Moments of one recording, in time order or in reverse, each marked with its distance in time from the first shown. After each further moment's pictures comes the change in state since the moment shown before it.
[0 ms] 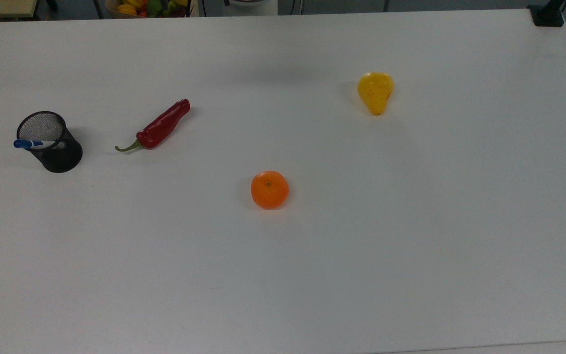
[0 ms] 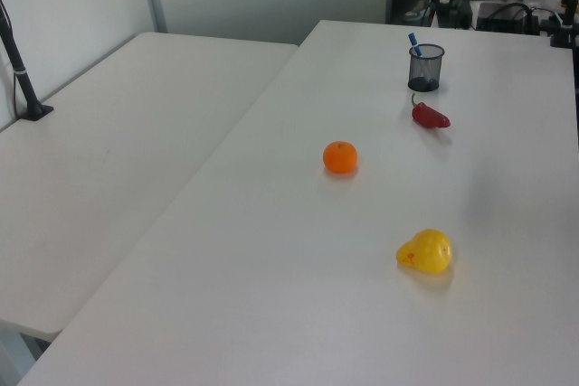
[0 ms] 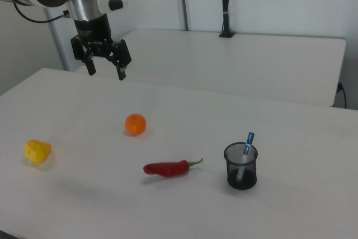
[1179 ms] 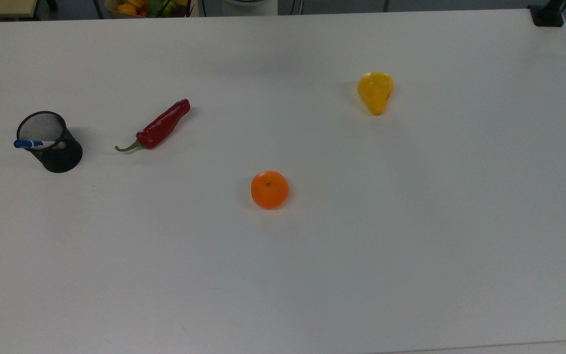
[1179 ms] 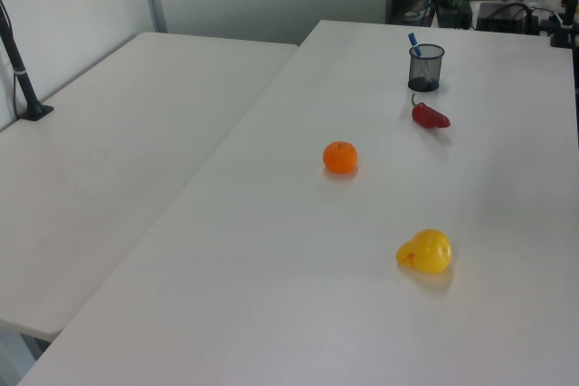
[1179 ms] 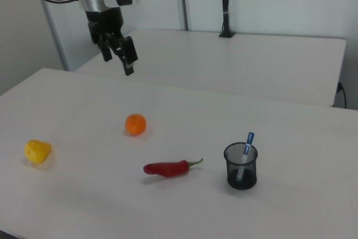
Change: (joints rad) arm -0.015 -0.004 -0.081 0.051 0.062 0.008 0.313
